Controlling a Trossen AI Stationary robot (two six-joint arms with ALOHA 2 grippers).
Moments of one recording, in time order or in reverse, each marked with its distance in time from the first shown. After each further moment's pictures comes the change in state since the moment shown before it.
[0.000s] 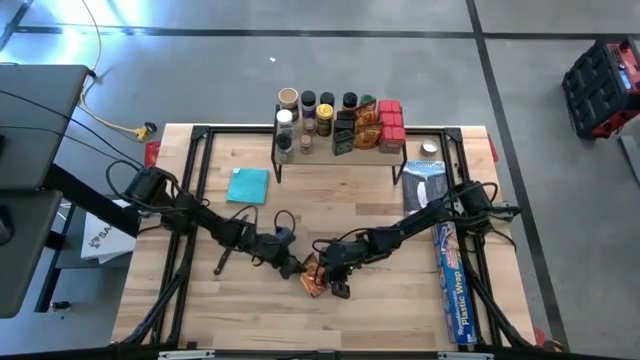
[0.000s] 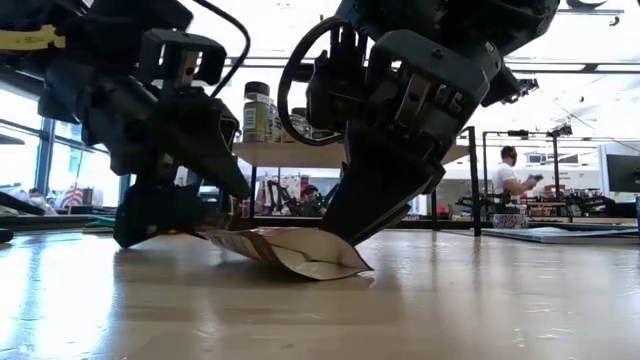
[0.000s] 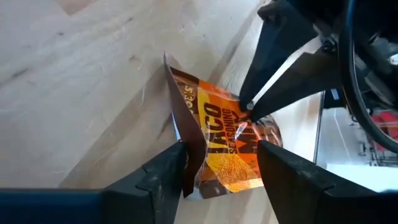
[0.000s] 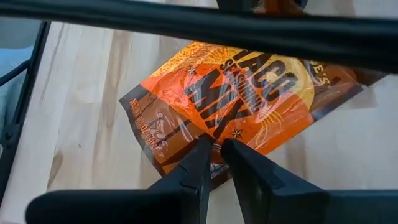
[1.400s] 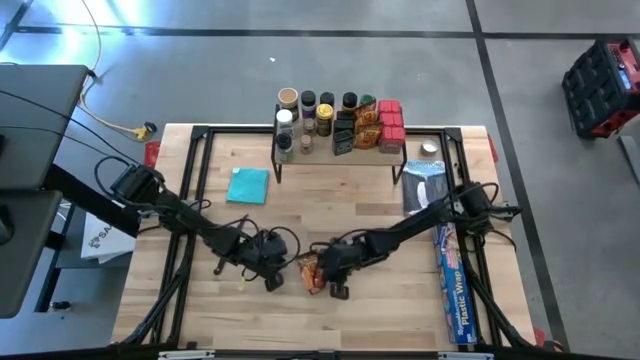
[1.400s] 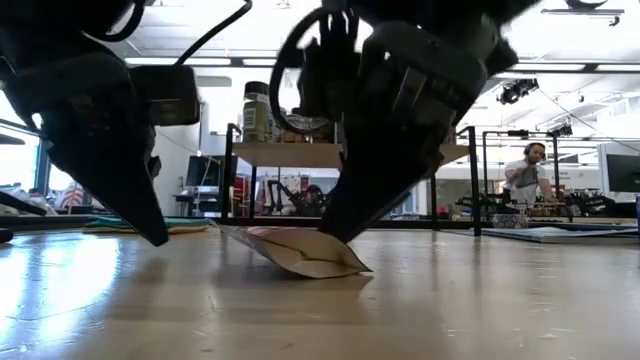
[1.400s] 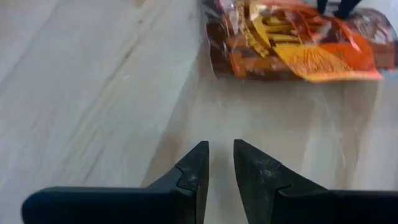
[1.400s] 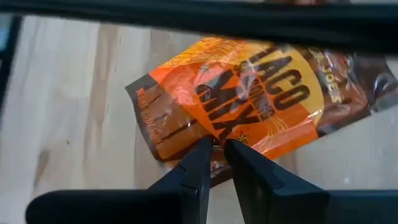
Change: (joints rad) left arm -0.124 -0.140 0.140 -0.652 -0.248 0.367; right arm 0.025 -0.004 0.113 -0.192 0.075 -0.030
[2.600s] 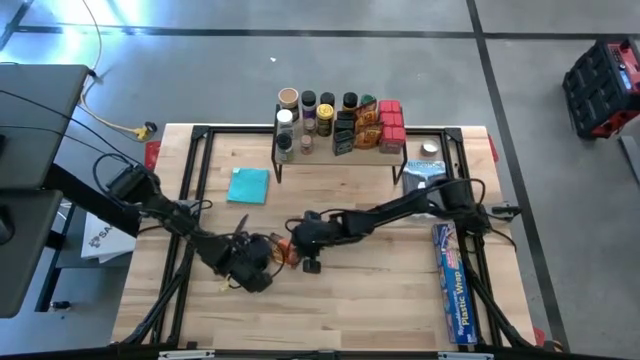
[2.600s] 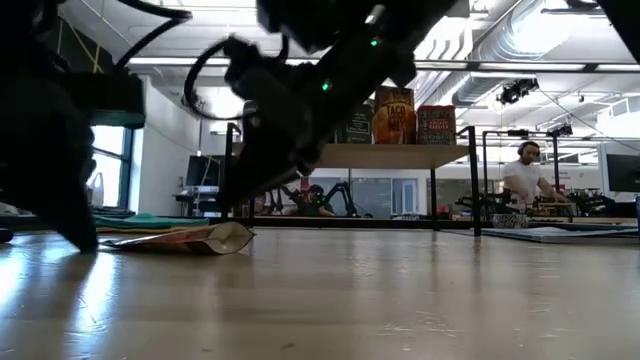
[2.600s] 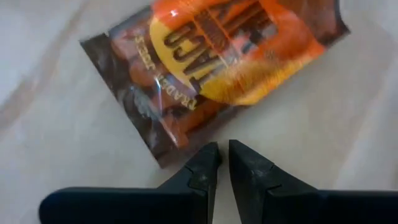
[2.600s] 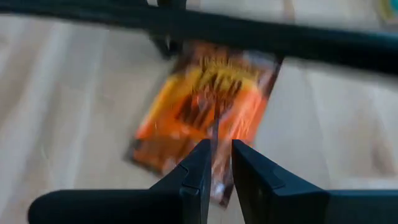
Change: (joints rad) left arm -0.129 -0.015 0.011 -0.315 -0.123 -0.307; right arm -0.156 0.110 0.233 0.043 0.096 -0.265
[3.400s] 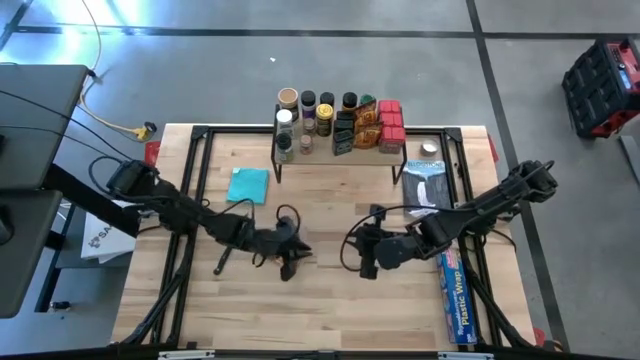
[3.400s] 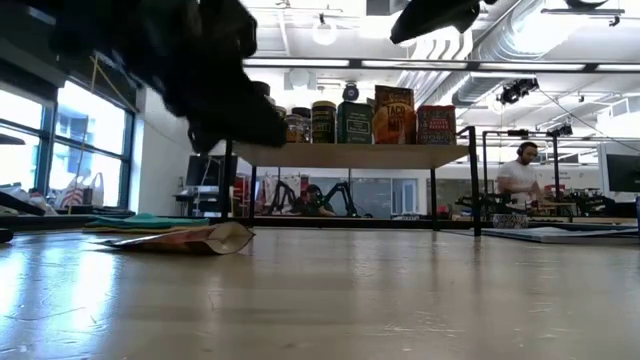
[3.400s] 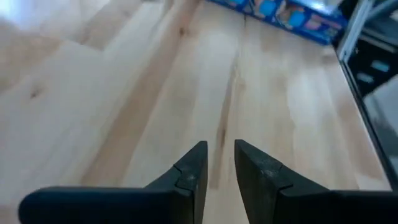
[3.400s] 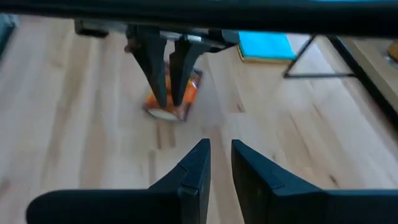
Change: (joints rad) left arm 0.259 -0.015 -0.022 0.765 0.119 0.595; right arm 0.287 -0.664 -0.323 -0.339 0.530 0.162
